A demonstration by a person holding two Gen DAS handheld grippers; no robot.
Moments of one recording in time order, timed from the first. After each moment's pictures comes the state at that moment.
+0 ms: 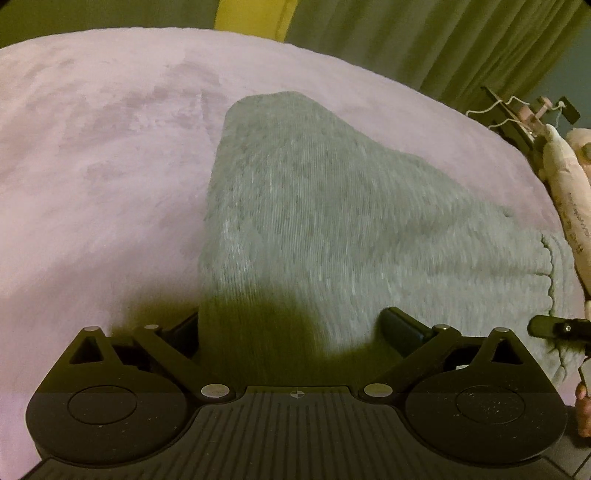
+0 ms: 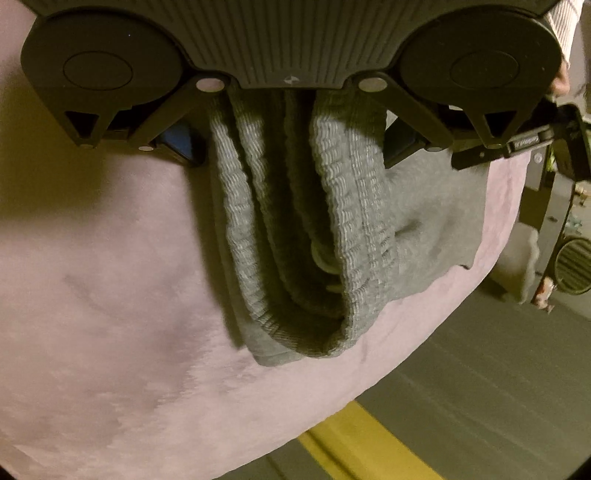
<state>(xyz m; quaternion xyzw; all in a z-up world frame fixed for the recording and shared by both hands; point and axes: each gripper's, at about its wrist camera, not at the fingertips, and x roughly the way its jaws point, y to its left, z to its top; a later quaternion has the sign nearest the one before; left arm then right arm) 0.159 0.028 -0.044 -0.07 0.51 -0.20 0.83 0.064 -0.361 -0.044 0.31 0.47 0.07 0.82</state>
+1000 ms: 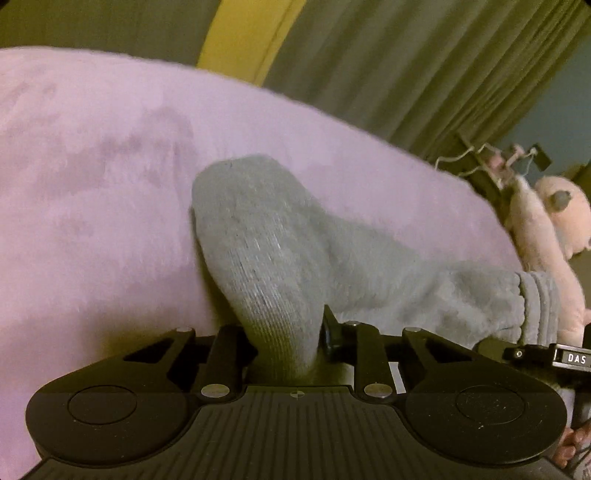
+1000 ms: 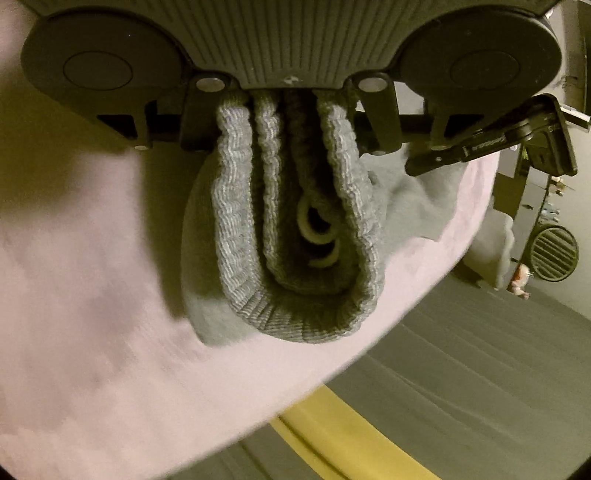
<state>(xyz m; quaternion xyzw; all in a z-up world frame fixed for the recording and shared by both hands) 0.178 0.031 -0.014 -0.14 0.45 -0.24 0.85 0.094 -0.337 -0.021 0.33 0.43 0.10 0.84</state>
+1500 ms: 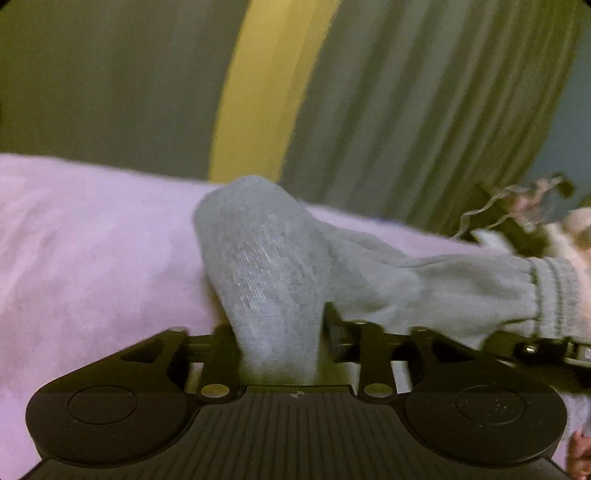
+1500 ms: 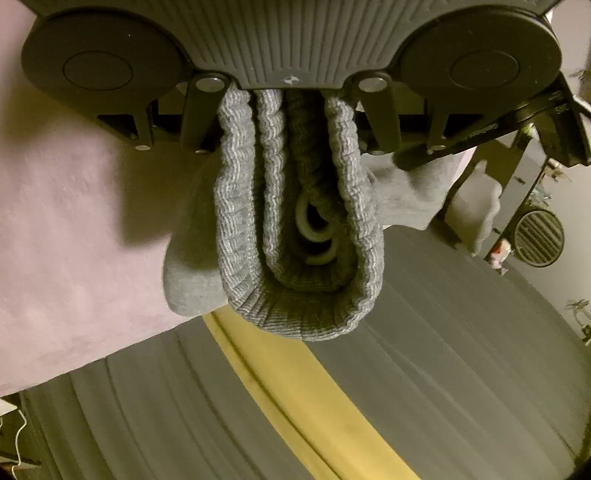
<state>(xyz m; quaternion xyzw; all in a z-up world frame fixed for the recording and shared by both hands) 0.264 0.019 0.035 -0.08 0.37 -0.17 0.91 0.189 -0.311 0.043 0.29 0.34 0.10 0.89</state>
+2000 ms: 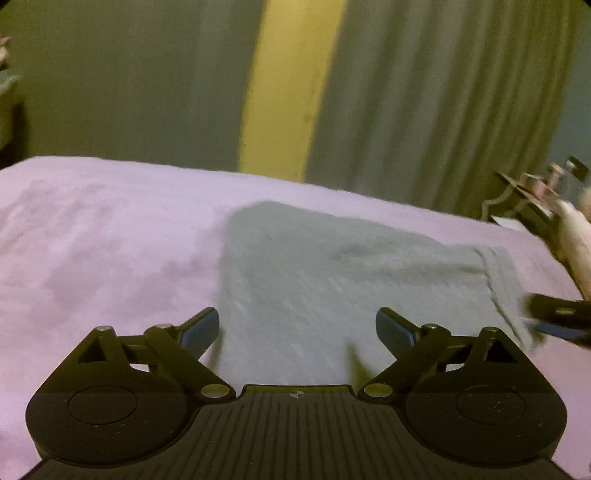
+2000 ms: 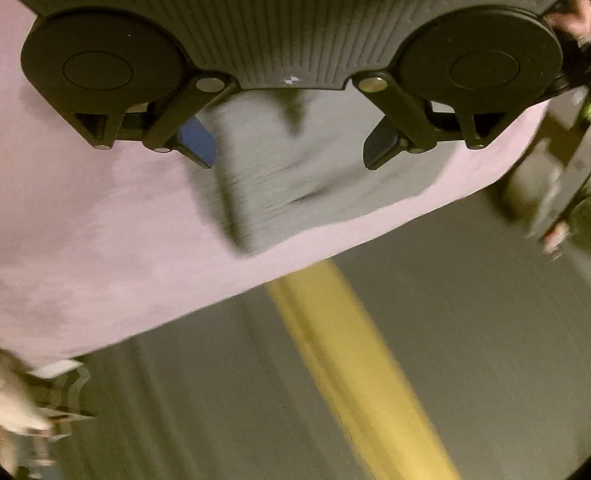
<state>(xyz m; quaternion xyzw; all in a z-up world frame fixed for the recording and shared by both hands) 0.177 0.030 0.030 -0.05 0.35 -0.16 0.92 0.121 -0.291 0.043 0.23 0.29 0.01 0.93</state>
